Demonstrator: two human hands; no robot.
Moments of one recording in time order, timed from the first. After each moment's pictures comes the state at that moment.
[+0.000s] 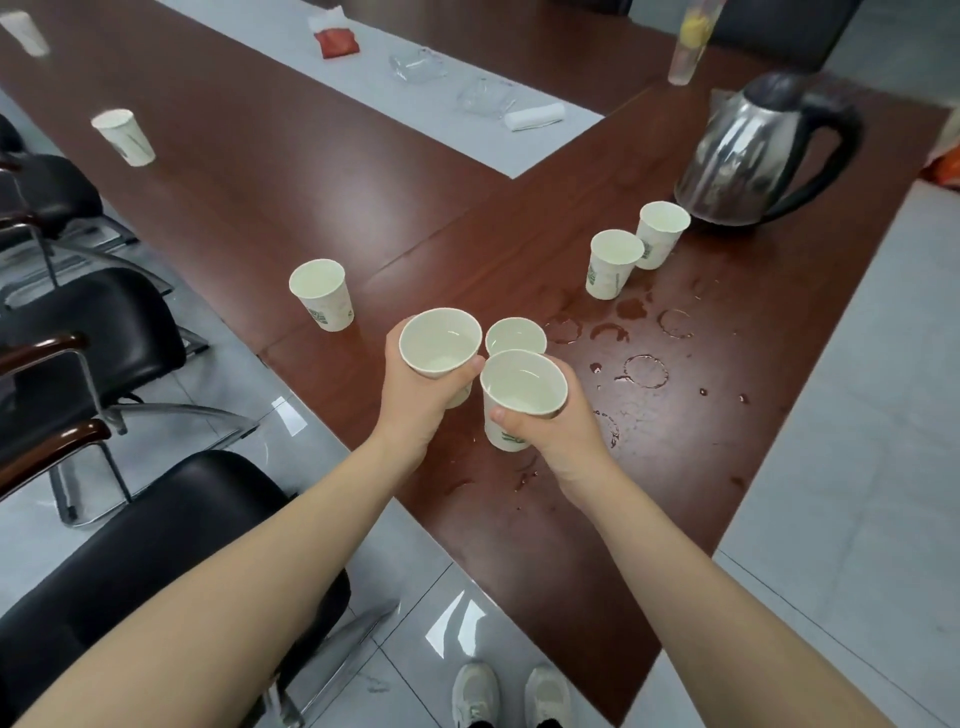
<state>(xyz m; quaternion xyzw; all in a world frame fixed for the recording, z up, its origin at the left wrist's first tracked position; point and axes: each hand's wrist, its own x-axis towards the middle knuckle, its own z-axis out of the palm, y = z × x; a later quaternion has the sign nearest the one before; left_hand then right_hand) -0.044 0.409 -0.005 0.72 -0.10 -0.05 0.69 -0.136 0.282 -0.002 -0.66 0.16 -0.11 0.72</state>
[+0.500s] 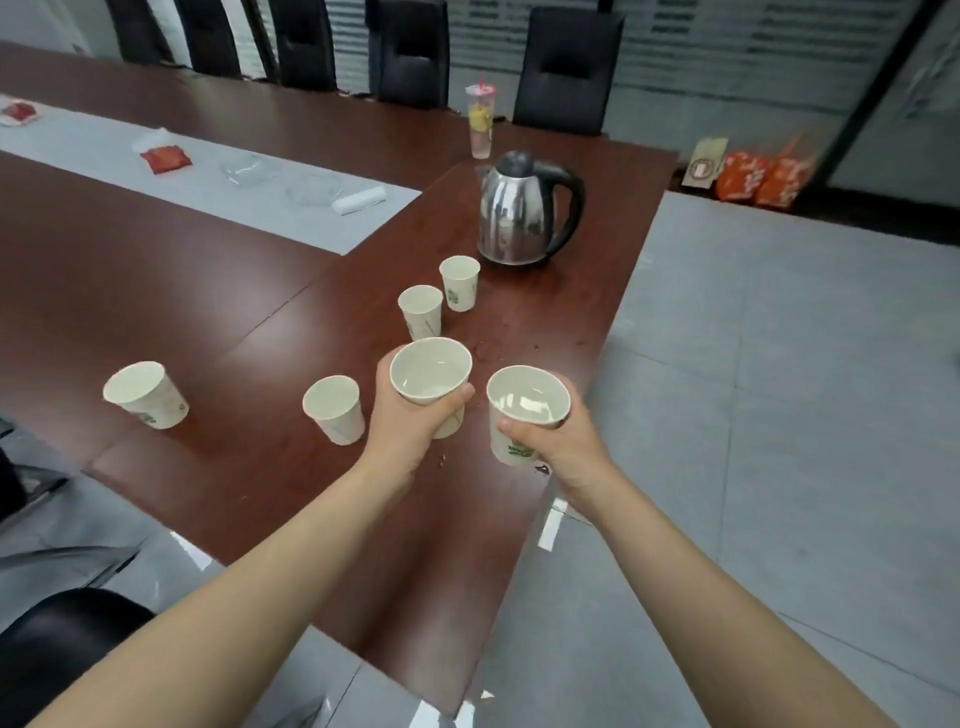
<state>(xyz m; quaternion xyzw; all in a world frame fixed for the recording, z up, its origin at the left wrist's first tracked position) -0.149 0.261 0.049 0.69 -0.21 -0.13 0.68 -0.271 0.144 0.049 -0.62 0.26 -0.21 0.71</state>
